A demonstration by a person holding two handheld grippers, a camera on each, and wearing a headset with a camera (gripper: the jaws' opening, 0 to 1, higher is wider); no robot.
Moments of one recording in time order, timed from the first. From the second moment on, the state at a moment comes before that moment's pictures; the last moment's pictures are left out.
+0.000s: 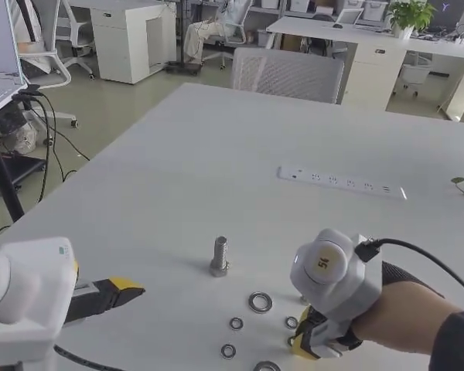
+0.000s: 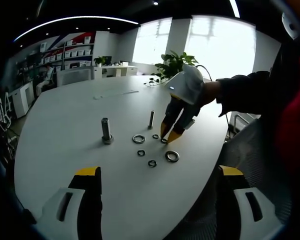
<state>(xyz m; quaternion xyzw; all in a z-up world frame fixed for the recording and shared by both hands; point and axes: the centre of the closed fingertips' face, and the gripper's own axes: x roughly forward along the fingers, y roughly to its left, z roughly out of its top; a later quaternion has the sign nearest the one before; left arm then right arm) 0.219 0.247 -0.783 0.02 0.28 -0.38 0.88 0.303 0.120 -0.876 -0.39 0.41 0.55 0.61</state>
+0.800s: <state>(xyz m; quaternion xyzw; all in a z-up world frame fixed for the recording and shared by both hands) 0.219 0.244 -0.783 0.01 0.27 -0.39 0.88 0.300 0.100 -0.854 -0.39 0.41 0.54 0.62</state>
